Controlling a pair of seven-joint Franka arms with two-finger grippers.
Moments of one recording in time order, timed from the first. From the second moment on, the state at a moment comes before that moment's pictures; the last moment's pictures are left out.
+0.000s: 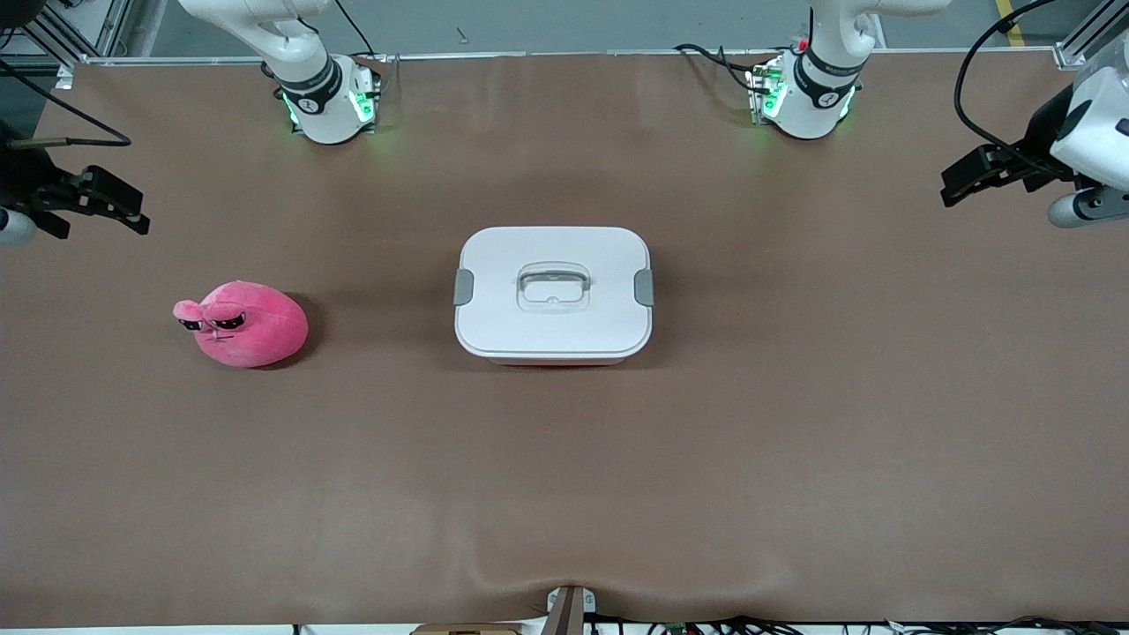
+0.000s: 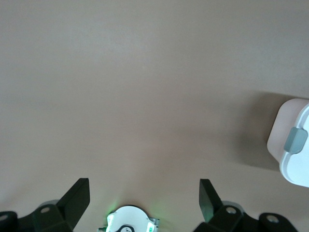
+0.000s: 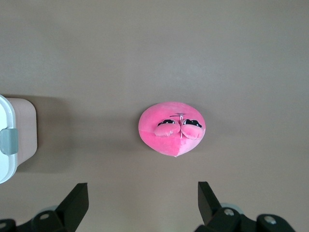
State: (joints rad) left arm -0.17 -0.01 0.02 -1.49 0.03 1.37 -0.32; right arm 0.05 -0.05 -0.06 -1.60 -0.01 1.55 -0.06
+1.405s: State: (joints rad) left arm -0.19 0.04 -0.28 -1.52 -0.01 1.41 -1.05; right arm 0.05 0.12 -0.06 -1.70 -0.01 1.73 -0.09
